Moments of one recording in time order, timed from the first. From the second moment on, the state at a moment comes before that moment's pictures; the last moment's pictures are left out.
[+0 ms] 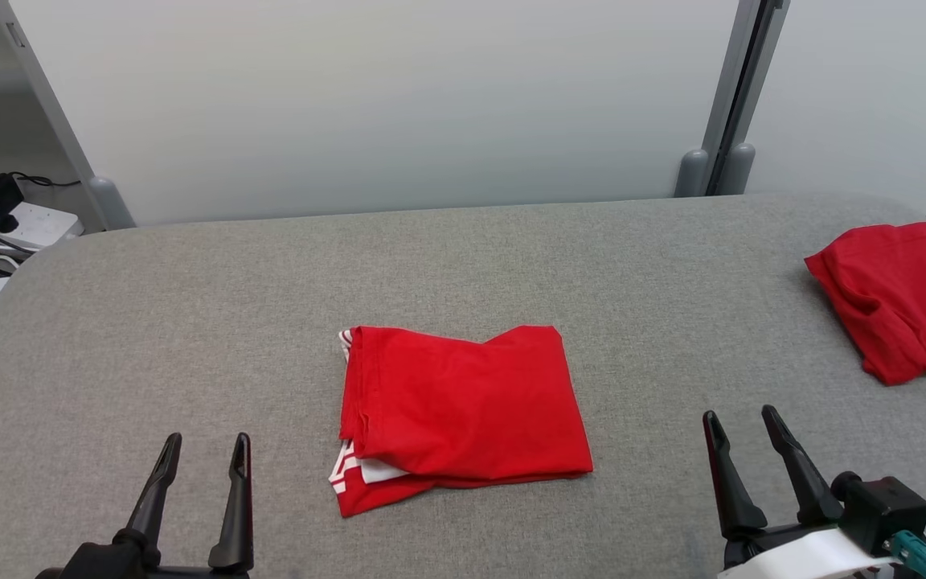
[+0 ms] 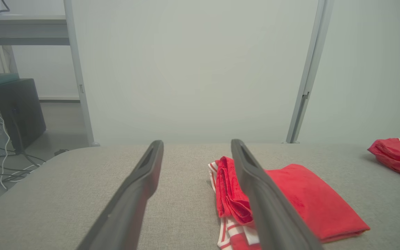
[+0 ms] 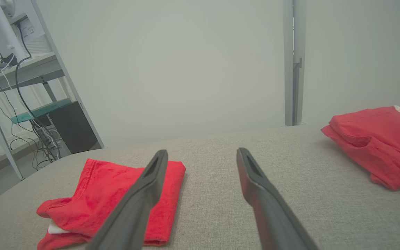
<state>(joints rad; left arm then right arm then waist) 0.16 0.05 0.03 0.00 -0.17 -0.09 -0.26 0.00 -0.05 0.13 0.18 0.29 0.13 -0.25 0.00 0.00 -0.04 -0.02</state>
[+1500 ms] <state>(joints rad) 0.16 0.05 0.04 0.05 -0.18 -0.10 -0.26 0.01 -0.04 0.15 0.21 0.29 0.13 -0.25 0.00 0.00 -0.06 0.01</state>
